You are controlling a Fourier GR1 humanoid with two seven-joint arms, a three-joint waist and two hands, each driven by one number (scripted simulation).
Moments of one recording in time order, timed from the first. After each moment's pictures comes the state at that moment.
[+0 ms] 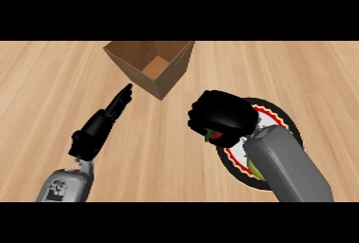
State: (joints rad) left arm -0.18 0.10 -0.09 -1.55 -0.13 -0.18 0.09; right arm -0.57 -0.16 0.34 -1.38 1.07 0.24 -0.63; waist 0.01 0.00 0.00
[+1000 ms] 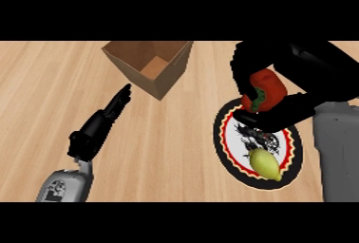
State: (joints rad) left arm -0.18 0.09 -0.08 -1.55 -0.13 -0.19 0.08; right arm -0.78 -0.18 -0.04 -1.69 0.56 0.68 -0.29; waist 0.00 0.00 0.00
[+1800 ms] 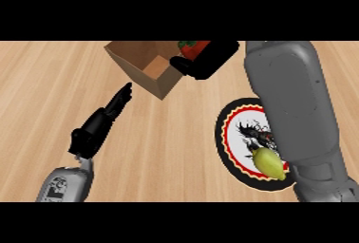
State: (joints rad) left arm -0.20 0.08 -0.06 -1.53 -0.14 -0.20 0.07; right arm -1.14 -0.07 -0.06 -1.23 0.62 0.51 -0.18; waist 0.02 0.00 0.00
